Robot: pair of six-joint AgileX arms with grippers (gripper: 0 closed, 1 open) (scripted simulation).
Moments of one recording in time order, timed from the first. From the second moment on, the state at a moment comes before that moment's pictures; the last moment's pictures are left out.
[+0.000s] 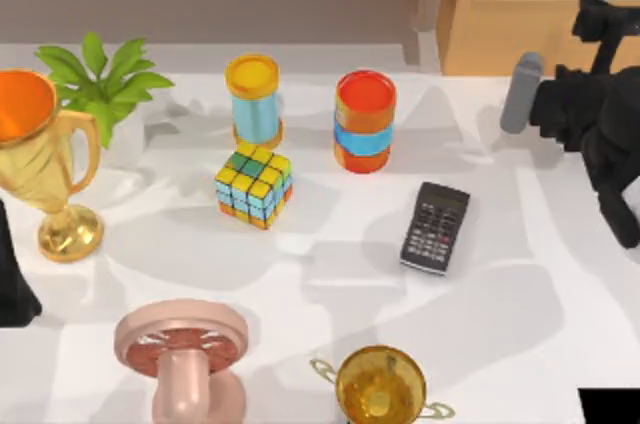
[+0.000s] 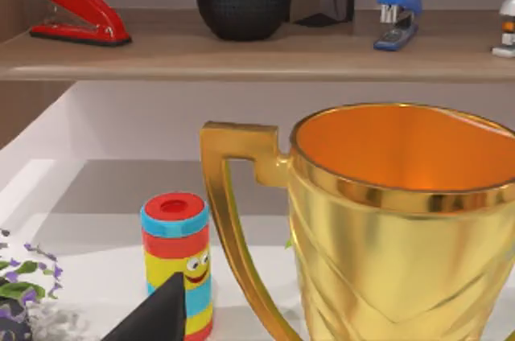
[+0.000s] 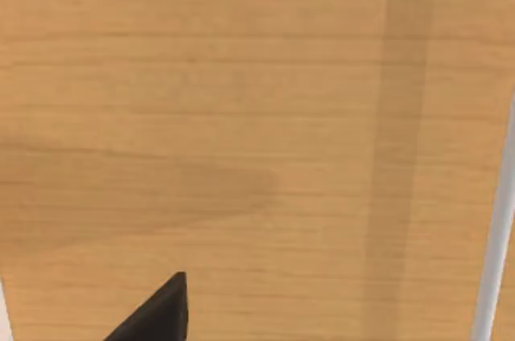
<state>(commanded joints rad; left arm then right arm) 0.00 0.00 0.00 0.00 0.00 0.00 0.19 2.23 0.89 1.28 0.22 -1.54</state>
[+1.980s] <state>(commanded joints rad) 0.00 0.00 0.00 0.00 0.00 0.00 0.72 2.34 1.77 0.58 0.75 -0.01</state>
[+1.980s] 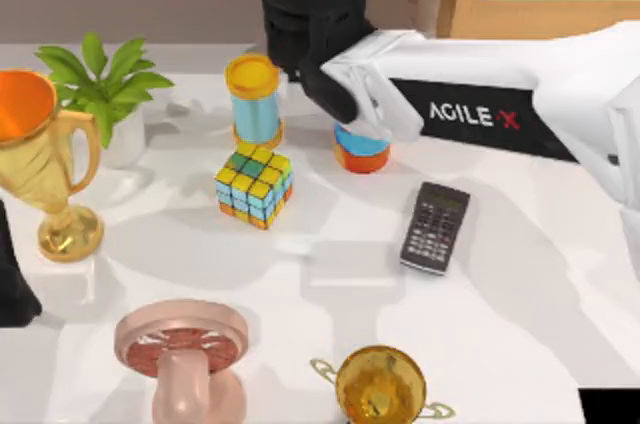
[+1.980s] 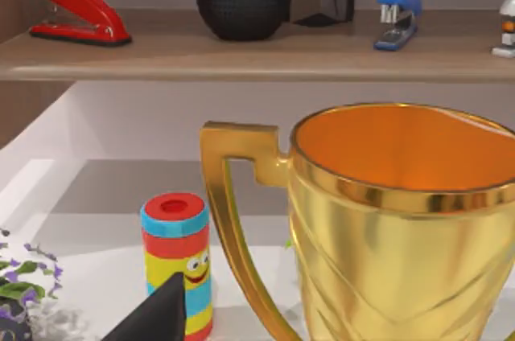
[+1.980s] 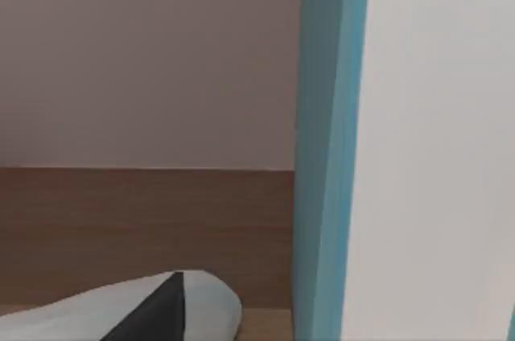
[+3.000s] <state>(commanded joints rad) 0.00 0.00 0.00 0.00 0.00 0.00 0.69 2.41 1.88 0.53 0.73 -0.01</state>
